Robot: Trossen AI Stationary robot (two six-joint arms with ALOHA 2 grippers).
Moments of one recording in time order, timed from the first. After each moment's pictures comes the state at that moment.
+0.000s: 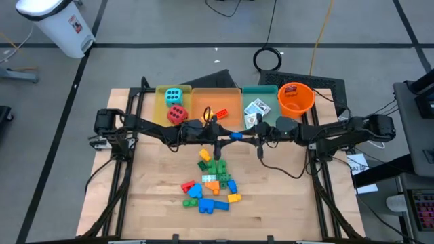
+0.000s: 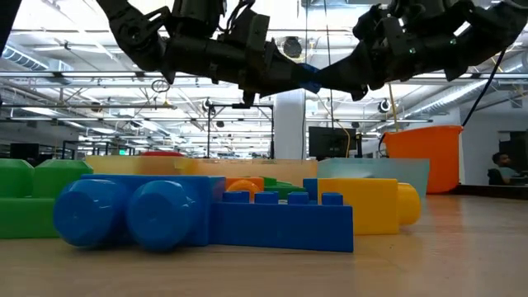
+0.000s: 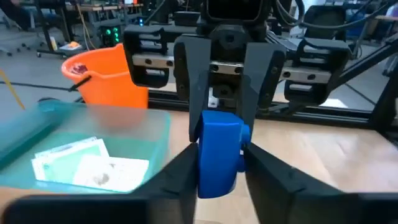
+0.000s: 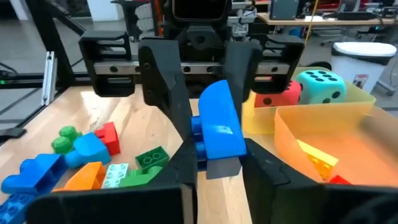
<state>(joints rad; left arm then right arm) 0.07 1.77 0.88 0.78 0.01 -0.05 -0.13 1.21 0.45 0.61 -0.11 0.01</state>
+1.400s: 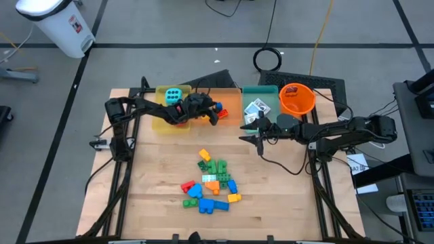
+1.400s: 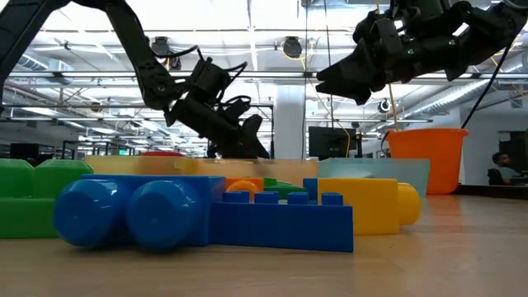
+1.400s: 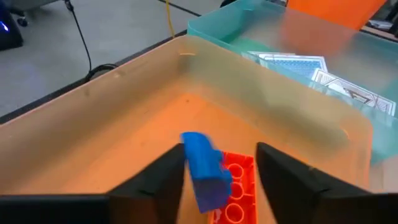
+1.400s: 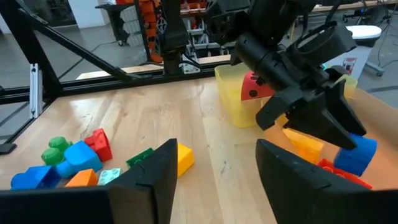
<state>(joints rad) 0.47 1.90 0.88 0.62 -0.04 -0.16 -0.18 1.19 0.45 0.57 -0.10 0.09</state>
